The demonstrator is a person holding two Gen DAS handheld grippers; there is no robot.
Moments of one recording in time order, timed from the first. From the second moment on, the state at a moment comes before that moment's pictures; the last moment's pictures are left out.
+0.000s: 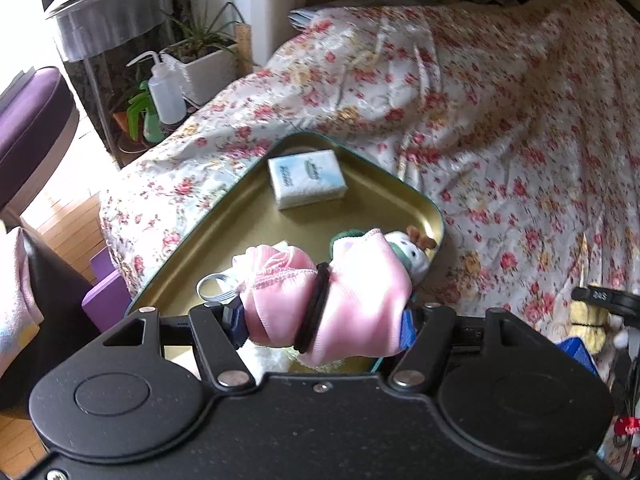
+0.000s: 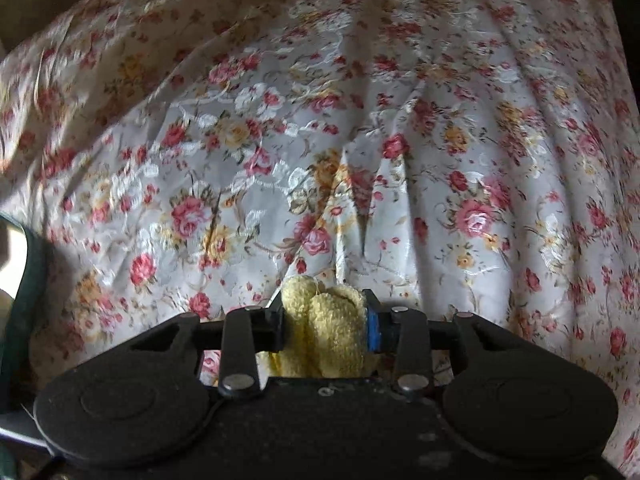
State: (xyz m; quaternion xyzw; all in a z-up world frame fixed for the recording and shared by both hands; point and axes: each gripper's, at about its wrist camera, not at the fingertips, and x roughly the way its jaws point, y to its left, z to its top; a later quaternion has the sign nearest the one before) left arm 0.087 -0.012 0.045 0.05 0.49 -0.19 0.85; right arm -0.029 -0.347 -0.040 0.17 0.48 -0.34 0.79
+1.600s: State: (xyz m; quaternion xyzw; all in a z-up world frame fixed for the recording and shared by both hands) left arm 0.119 0.058 0.061 -0.06 0.50 -0.09 0.86; right arm 0.116 -0.124 0.056 0.16 0.40 -0.07 0.90
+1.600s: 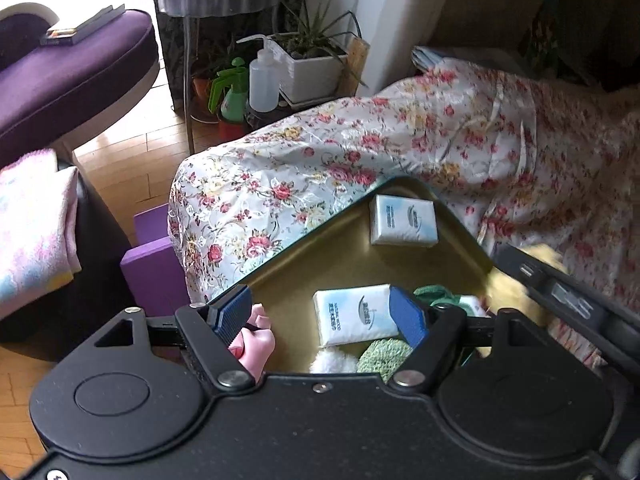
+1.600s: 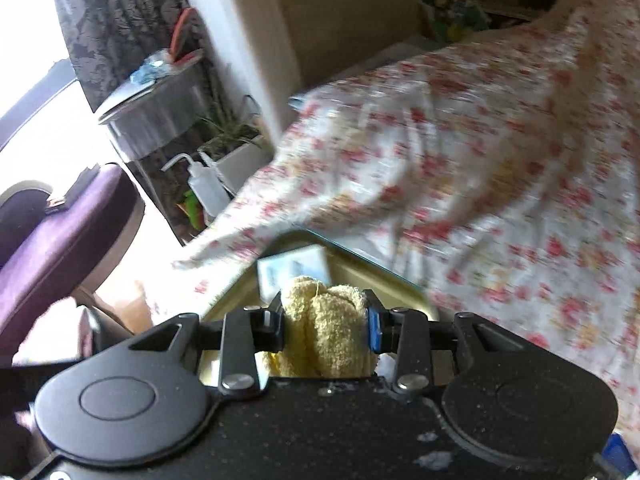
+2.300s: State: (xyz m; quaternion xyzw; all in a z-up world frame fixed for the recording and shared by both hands) left arm 0.110 0.060 0.079 -0.07 0.47 -0.10 0.88; right arm 0.065 -0.125 0.056 0.05 0.41 -0.14 0.90
